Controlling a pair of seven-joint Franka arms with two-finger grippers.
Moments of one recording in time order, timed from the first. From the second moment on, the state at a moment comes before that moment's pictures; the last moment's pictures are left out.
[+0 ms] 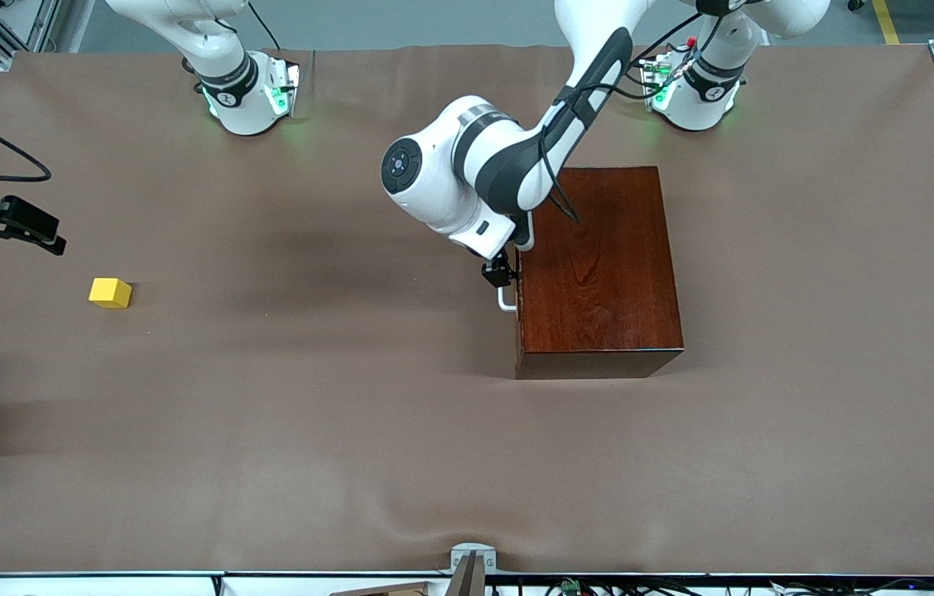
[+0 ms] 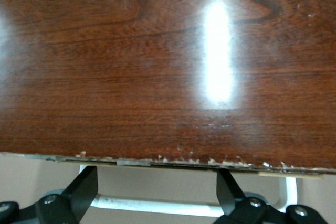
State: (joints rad) left arm -0.99 0.74 0.14 -1.22 0.14 1.57 -2.50; right arm 0.00 0.06 -0.03 -1.50 0.00 1.57 -0.01
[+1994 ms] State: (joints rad) left arm -0.48 0.50 0.20 -1.24 0.01 1.69 -1.97; right arm 0.00 0.06 -0.03 -1.50 0.00 1.57 -0.01
